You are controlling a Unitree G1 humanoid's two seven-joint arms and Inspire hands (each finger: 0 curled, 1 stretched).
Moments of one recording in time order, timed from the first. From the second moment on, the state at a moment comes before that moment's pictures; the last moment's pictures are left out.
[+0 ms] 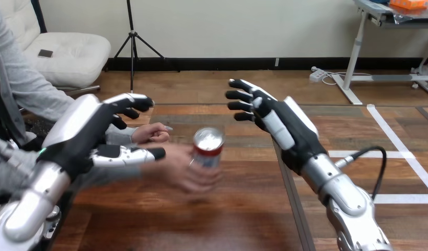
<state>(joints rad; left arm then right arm) -0.15 0.60 -0.04 0.31 0.19 -0.52 -0.09 -0.43 -0.16 0.02 0.70 0.03 -0.46 0.35</state>
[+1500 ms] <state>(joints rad) 0.35 0.29 0.06 -0.05 -0.35 -0.59 -0.26 -0.02 -0.19 -0.06 0.19 0.24 -0.33 0.45</state>
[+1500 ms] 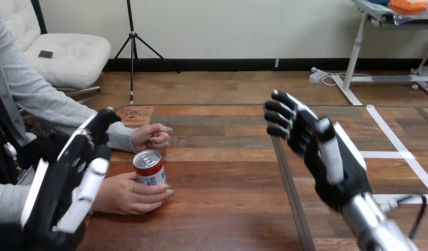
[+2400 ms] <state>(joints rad) 0.53 0.20 0.05 -0.14 -0.42 -0.63 -0.40 0.29 -0.15 -0.03 -0.01 0.28 -0.34 0.48</state>
